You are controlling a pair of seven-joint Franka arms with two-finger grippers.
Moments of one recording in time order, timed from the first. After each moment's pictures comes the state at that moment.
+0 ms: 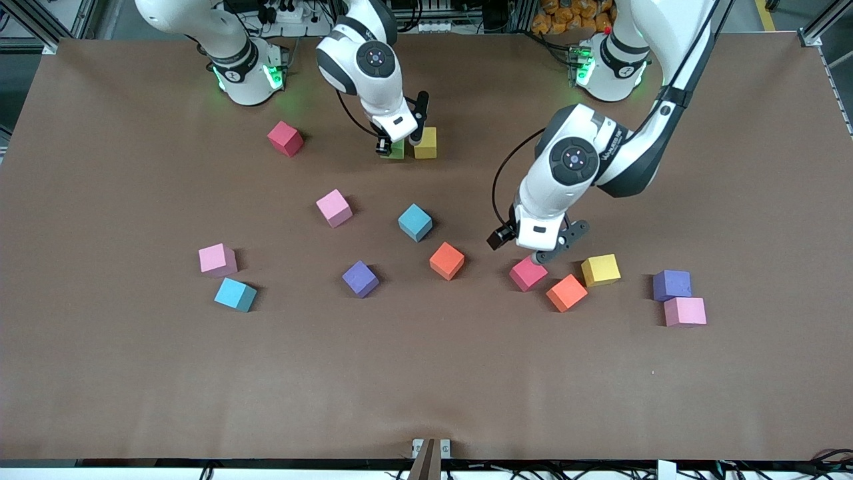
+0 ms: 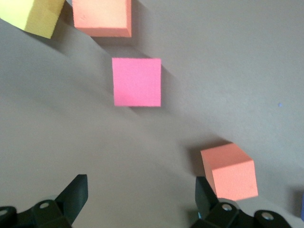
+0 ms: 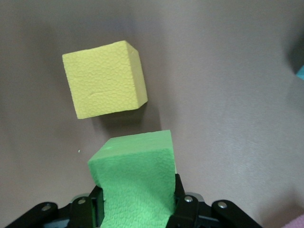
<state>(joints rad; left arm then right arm) -0.31 0.38 -0.26 -1.84 -0.01 2.20 -1.19 0.91 0.20 0.08 -2.31 0.12 2.39 -0.50</state>
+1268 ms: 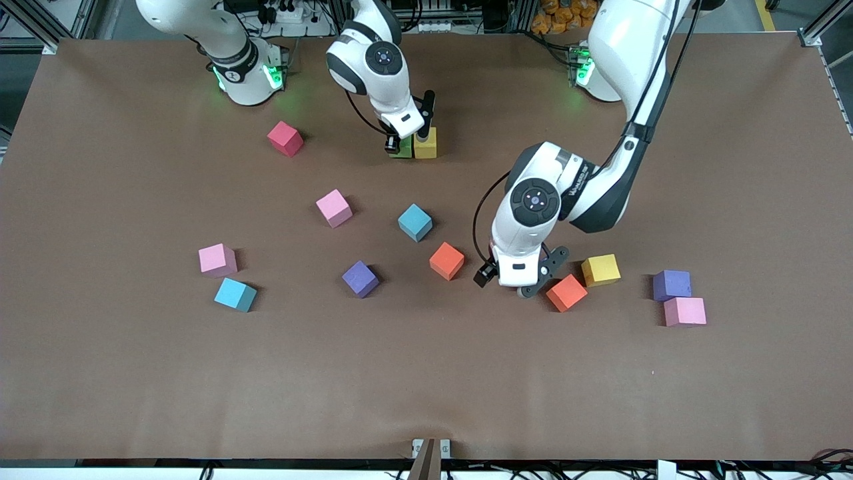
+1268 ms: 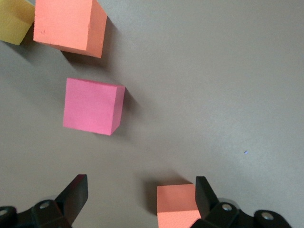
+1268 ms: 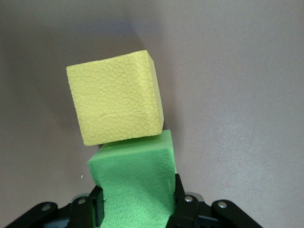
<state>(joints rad) -0.57 0.63 0.00 -1.49 -0.03 2.12 -1.36 0.96 0.26 0.09 -2.33 0.12 2.52 -0.45</state>
